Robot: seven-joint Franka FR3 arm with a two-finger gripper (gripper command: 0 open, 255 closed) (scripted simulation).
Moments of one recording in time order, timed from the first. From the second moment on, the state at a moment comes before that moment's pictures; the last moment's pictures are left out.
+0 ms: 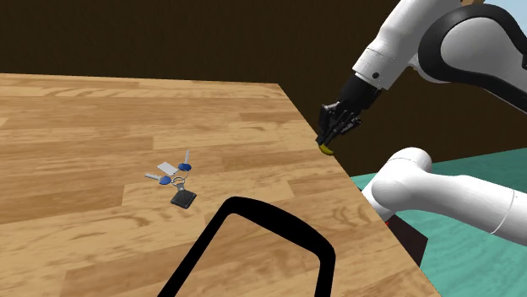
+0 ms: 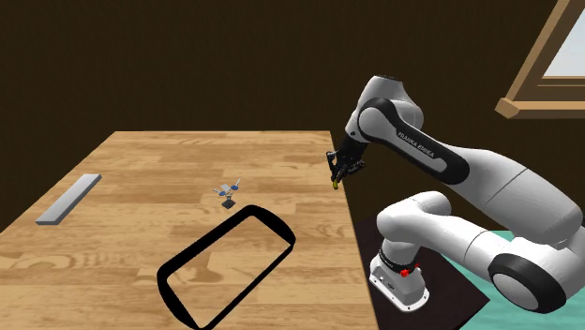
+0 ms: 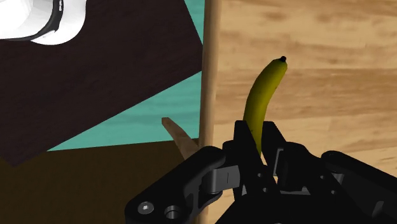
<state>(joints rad) -0.03 -1.26 0.25 -2.67 0.51 1.55 0.55</state>
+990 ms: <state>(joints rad) -0.04 -1.15 0.20 -2.45 0.47 1.43 0.59</state>
